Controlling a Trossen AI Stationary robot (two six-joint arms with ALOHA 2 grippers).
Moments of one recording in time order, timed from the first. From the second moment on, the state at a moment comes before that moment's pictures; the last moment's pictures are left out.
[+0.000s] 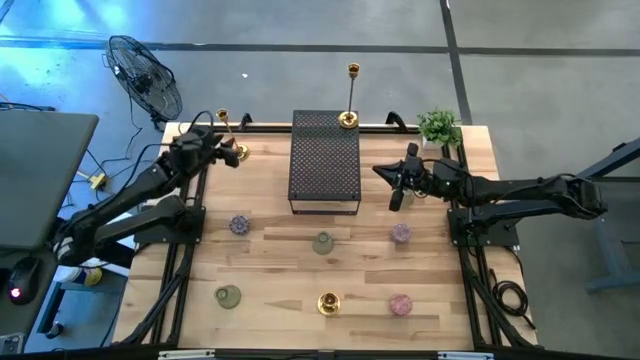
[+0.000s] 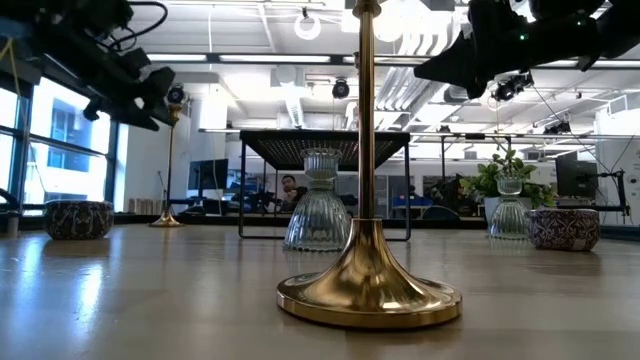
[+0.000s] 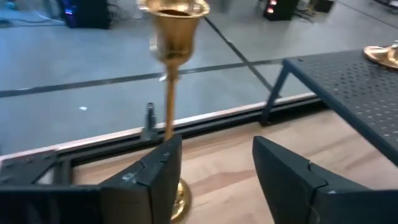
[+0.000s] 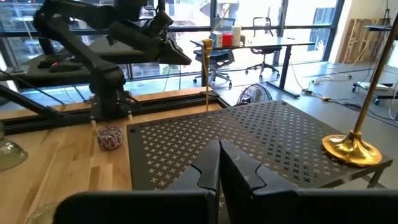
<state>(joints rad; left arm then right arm) 0.76 0.56 0.45 -0.25 -0.33 -0.29 -0.20 0.89 0.40 0.43 0.15 0.02</state>
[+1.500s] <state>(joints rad) 0.77 0.80 0.77 -0.04 -0.15 -0.09 -0.20 0.90 0.40 0.43 0.16 0.02</state>
